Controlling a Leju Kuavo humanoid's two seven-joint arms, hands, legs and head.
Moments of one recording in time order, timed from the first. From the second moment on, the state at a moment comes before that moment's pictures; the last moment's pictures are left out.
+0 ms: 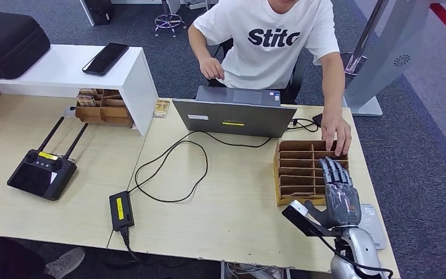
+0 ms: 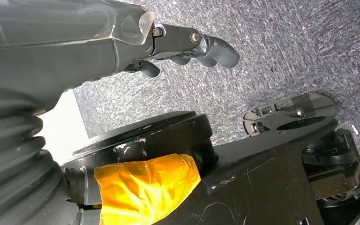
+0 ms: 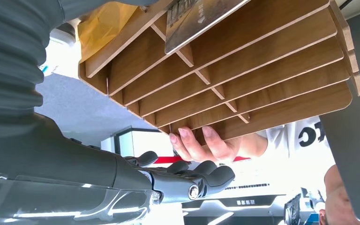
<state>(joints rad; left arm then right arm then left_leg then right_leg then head) -0.18 -0.08 -1.52 -0.12 1.28 0.25 0.07 -0.16 -0.19 0.19 -1.17 1.12 -0.52 -0.07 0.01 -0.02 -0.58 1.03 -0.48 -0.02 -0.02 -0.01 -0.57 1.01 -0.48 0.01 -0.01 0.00</state>
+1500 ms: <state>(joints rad) -0.18 -0.08 -1.52 -0.12 1.27 0.26 0.07 -0.16 -0.14 0.22 -1.10 1.08 -0.52 -0.10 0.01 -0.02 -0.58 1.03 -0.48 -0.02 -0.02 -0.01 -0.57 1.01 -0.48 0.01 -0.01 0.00</state>
